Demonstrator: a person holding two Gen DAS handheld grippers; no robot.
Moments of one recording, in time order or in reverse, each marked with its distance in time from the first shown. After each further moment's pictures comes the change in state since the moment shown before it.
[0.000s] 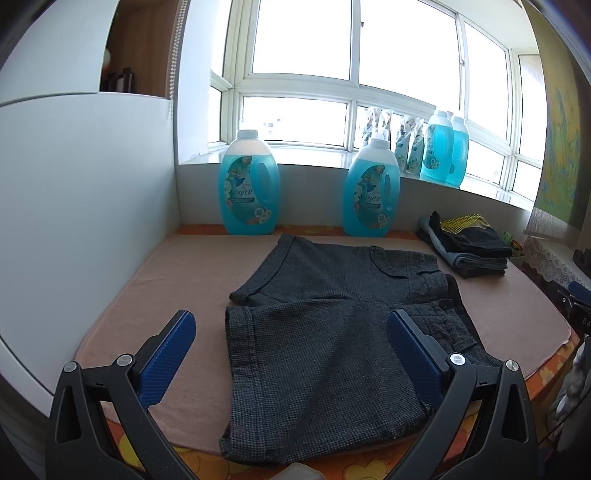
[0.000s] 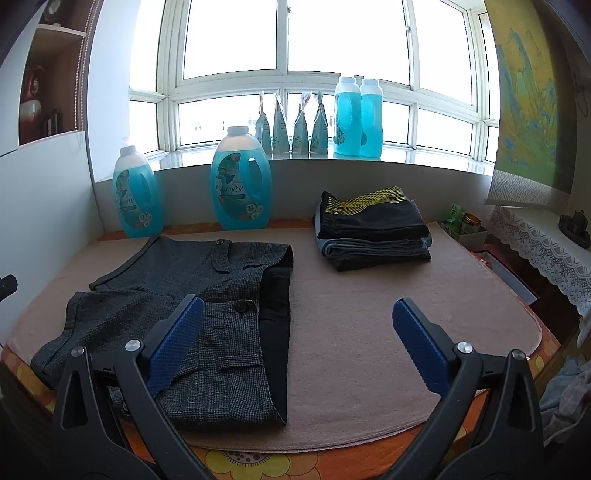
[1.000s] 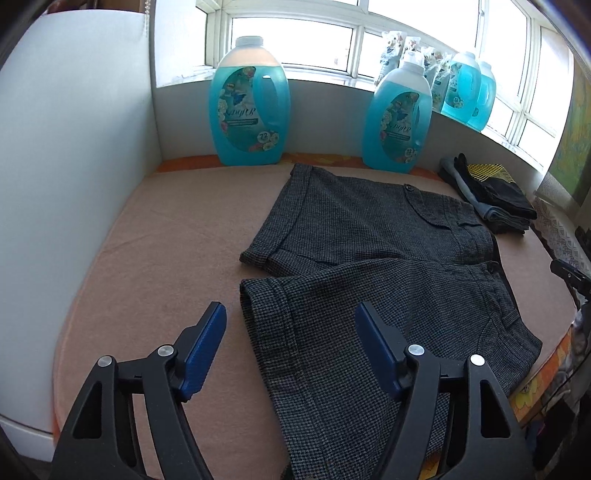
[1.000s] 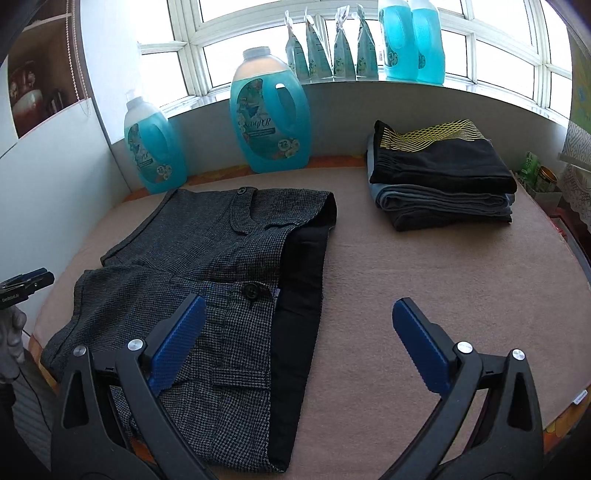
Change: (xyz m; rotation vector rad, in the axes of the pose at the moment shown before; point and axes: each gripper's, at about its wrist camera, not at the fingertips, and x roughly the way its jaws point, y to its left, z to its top) left arm 0.103 0.058 0.001 0.010 0.323 -0.059; right arm 0.122 -0.016 0.002 -0.024 0.275 0.236
